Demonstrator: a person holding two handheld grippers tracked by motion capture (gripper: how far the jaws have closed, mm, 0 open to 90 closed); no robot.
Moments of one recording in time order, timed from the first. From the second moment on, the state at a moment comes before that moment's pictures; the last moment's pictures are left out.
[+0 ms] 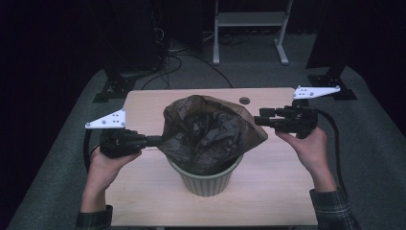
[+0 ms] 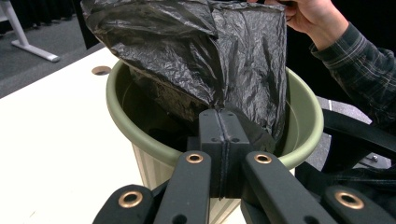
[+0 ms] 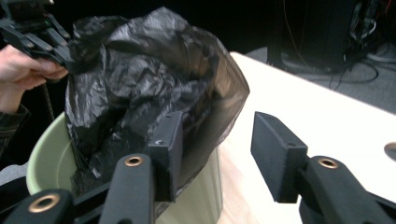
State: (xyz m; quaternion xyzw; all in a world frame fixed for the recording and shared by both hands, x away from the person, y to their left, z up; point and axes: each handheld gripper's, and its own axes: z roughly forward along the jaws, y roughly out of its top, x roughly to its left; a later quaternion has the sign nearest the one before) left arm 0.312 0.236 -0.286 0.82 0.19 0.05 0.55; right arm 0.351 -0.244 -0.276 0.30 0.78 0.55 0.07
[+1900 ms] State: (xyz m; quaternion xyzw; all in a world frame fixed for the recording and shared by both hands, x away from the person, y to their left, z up) left arm 0.401 0.234 -0.270 0.80 0.25 0.08 0.55; right arm 0.360 -0.237 -0.289 0.26 0.80 0.53 0.10
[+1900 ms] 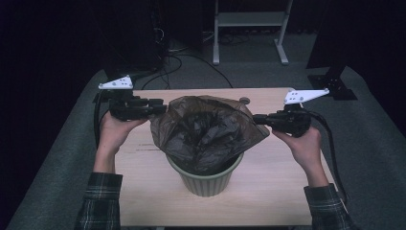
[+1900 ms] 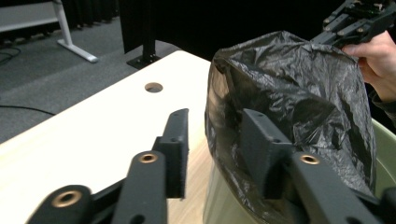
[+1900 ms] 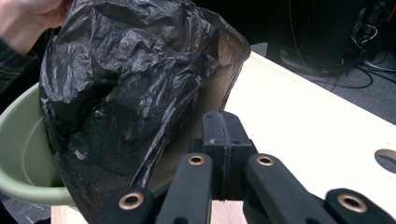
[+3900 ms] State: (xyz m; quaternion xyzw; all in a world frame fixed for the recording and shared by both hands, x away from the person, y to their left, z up) left arm 0.423 0.231 -0.412 0.82 0.32 0.01 0.47; right arm 0.423 -0.204 -0.411 0.35 0.82 0.45 0.08
